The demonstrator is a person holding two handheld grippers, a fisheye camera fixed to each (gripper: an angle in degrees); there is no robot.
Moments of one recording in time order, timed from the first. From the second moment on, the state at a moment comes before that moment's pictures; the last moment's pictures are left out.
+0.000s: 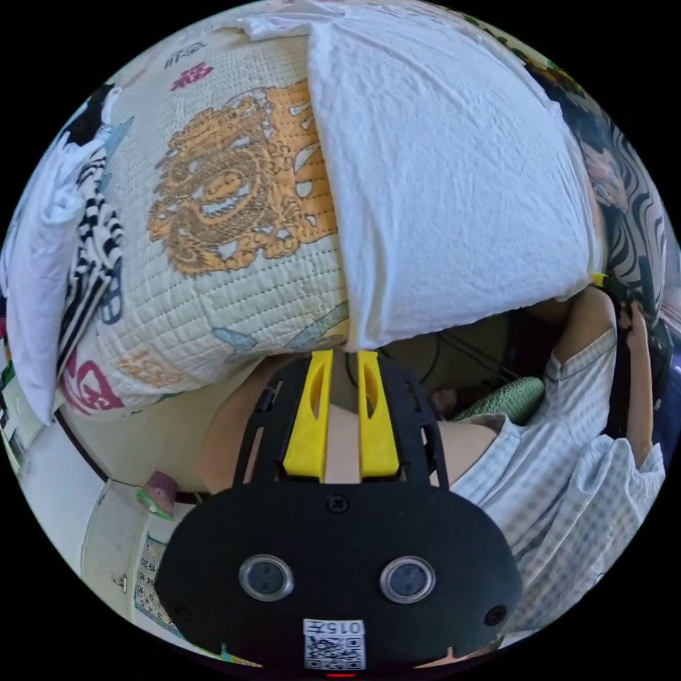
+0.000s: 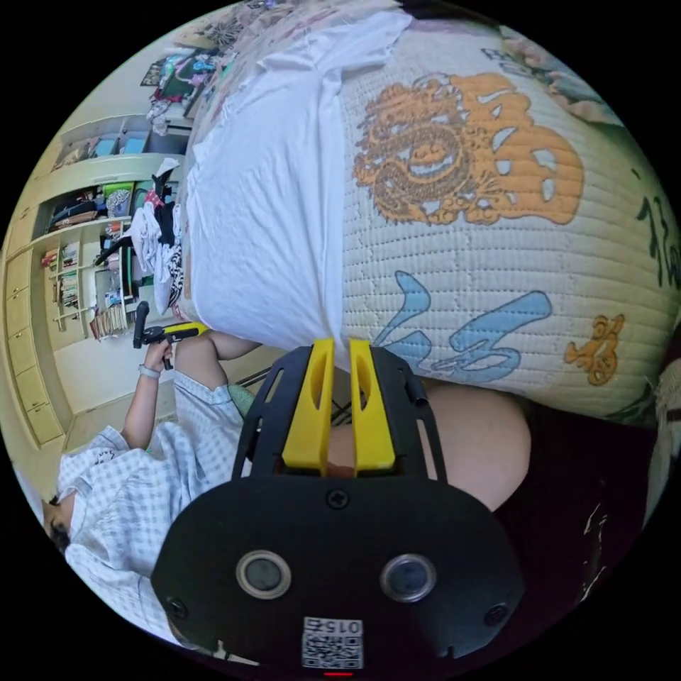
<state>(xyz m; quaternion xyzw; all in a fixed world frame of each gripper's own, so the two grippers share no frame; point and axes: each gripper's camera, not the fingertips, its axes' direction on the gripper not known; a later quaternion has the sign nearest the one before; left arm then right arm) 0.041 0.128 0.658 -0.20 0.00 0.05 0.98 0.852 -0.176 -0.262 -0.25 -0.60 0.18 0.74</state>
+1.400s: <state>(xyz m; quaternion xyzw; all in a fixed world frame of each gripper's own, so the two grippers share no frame) 0.505 -0.361 0.709 0.11 0.24 0.38 0.89 0.913 -0.314 -0.175 0.04 -0.56 0.34 0.76</state>
